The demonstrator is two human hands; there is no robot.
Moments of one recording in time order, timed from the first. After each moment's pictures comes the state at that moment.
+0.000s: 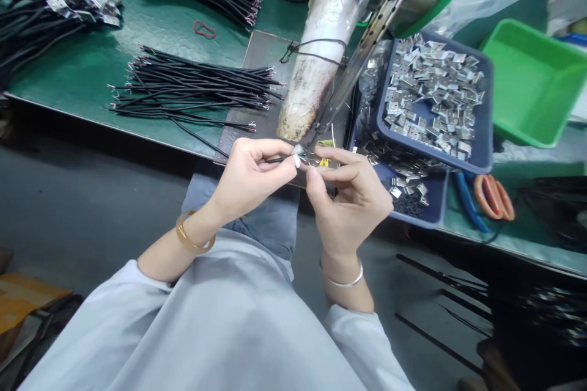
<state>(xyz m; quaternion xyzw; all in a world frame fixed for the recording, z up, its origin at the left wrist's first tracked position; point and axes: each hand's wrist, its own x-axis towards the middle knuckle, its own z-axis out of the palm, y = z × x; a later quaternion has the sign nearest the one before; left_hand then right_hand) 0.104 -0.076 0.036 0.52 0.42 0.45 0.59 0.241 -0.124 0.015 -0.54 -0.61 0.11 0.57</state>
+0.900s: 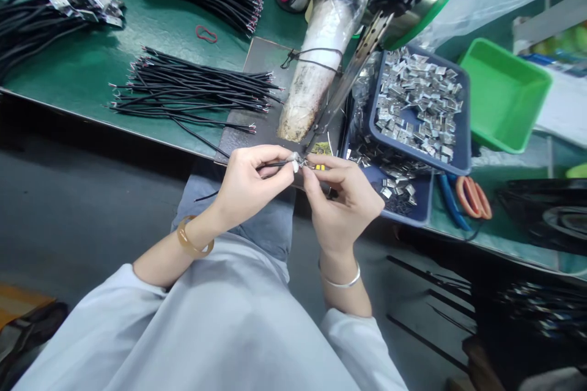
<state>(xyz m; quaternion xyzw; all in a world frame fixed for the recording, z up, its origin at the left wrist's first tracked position) 0.104 -0.085 0.021 0.56 0.40 0.50 0.52 0.244 -0.125 0.014 -0.53 -0.66 0.05 0.53</state>
